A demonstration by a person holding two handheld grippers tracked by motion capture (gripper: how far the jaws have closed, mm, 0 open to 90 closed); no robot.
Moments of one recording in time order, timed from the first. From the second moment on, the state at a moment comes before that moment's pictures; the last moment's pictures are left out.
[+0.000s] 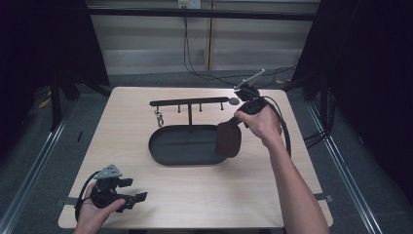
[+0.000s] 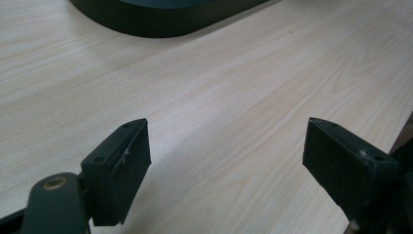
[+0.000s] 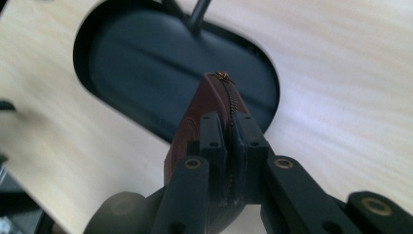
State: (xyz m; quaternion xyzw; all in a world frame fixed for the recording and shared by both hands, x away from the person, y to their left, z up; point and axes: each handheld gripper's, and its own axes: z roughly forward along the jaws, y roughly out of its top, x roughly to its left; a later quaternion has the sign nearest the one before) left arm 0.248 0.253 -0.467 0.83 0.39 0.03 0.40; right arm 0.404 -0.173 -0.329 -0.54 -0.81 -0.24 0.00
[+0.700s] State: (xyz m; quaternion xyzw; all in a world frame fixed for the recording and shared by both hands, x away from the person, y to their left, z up) left arm 0.248 0.252 -0.468 0.83 0.39 0.02 0.40; right arm 0.422 -0.178 -0.362 -0.57 -0.76 -0.31 0.03
